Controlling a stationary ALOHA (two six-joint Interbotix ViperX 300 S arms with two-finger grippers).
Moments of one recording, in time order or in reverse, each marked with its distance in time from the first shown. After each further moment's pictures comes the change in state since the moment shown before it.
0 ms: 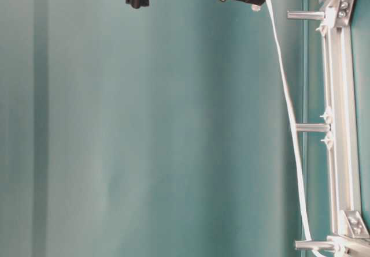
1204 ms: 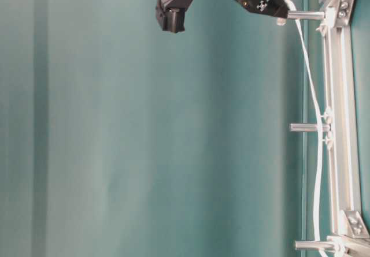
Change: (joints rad) left arm 0.000 0.000 0.000 0.000 0.000 0.000; right arm -0.072 0.184 -0.046 -0.106 -0.043 -0.034
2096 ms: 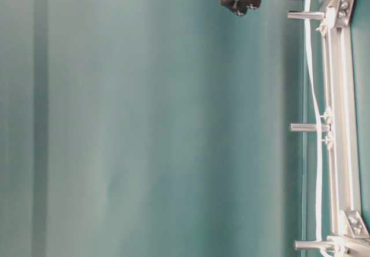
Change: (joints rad) left arm 0.000 0.000 0.000 0.000 0.000 0.000; right arm -0.006 -0.034 0.043 0.565 0.057 0.465
